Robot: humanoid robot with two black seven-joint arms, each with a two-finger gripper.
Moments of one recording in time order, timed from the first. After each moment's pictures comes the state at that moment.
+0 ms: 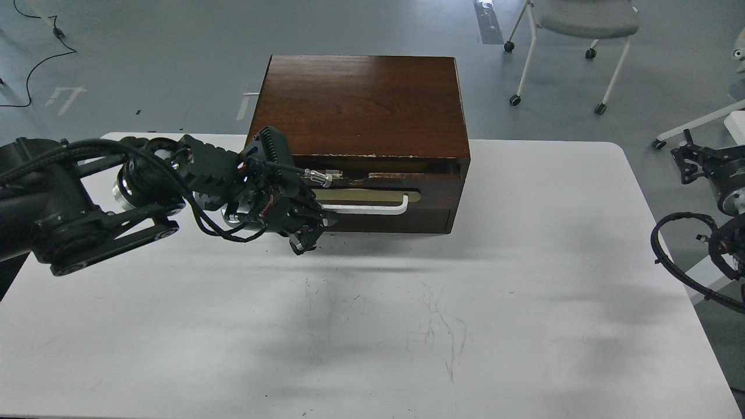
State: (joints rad) left arm -1.16 0.58 -0.15 -1.37 2.18 -0.49 -0.33; right arm 0.70 -0.49 0.80 0.33 0.73 0.49 0.07
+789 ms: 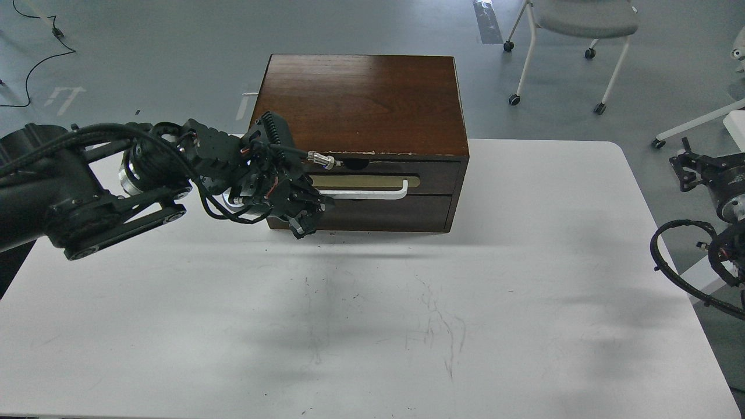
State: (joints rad) left arm -1.18 0.55 -0.15 -1.30 2.18 -0.49 -0.34; right arm 0.68 -0.49 0.78 0.31 0.73 0.49 0.07
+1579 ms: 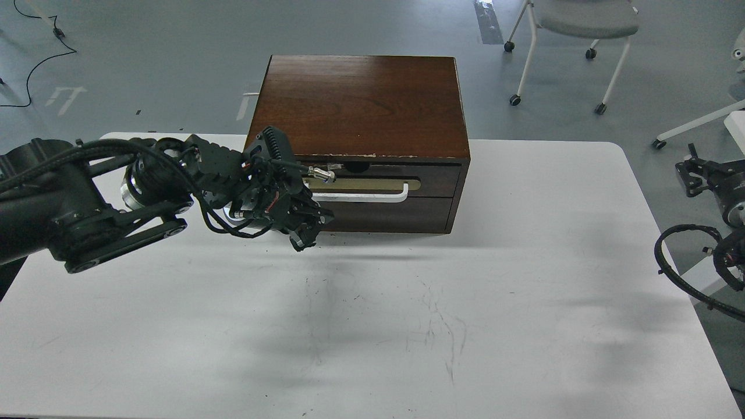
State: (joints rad) left arm -1.15 0.55 -0.16 -1.35 2.18 -0.49 -0.34; right arm 0.68 -0.49 0.78 0.29 0.73 0.49 0.07
